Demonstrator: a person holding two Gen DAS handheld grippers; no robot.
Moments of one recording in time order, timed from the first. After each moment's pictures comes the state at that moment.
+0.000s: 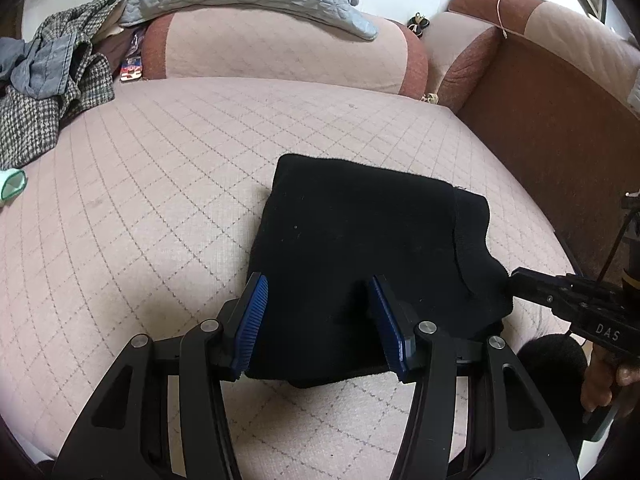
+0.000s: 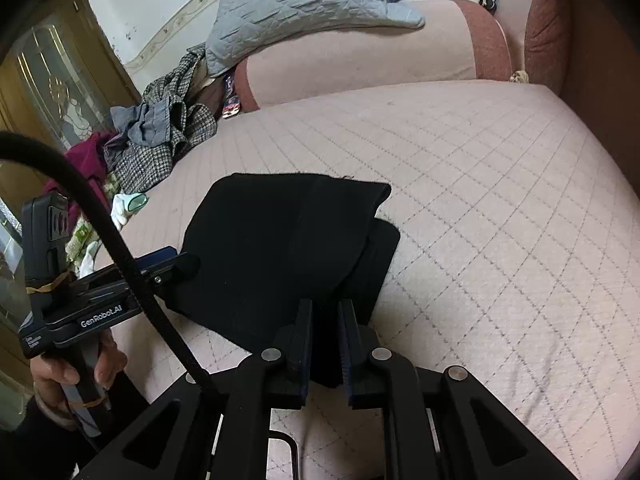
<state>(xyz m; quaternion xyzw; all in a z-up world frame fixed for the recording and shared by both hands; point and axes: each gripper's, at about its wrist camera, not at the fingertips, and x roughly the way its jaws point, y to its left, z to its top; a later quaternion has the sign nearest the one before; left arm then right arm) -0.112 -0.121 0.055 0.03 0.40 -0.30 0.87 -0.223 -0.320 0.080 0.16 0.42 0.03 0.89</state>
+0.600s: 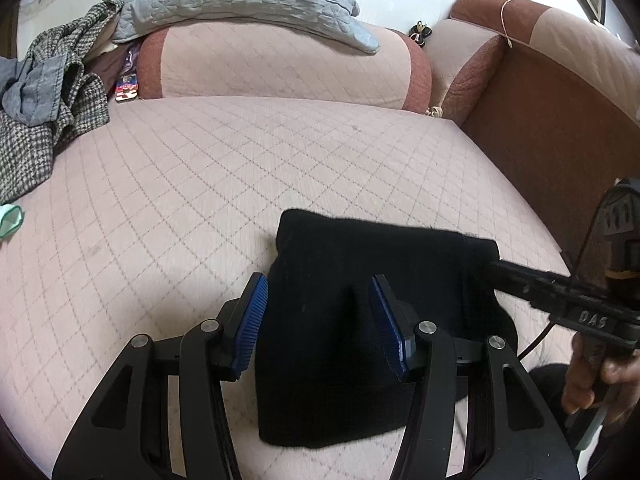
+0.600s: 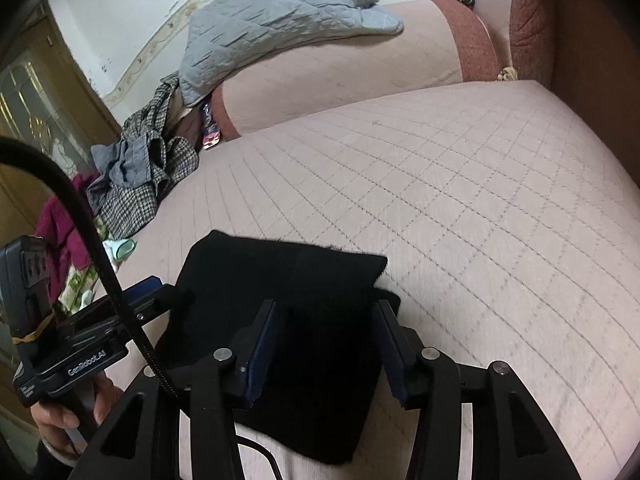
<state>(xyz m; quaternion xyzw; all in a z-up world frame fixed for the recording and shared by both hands) -0.079 -0.139 0.073 0.03 0.39 -0.30 0.87 -0.172 -0.339 0.081 0.21 0.40 0.01 0.89</state>
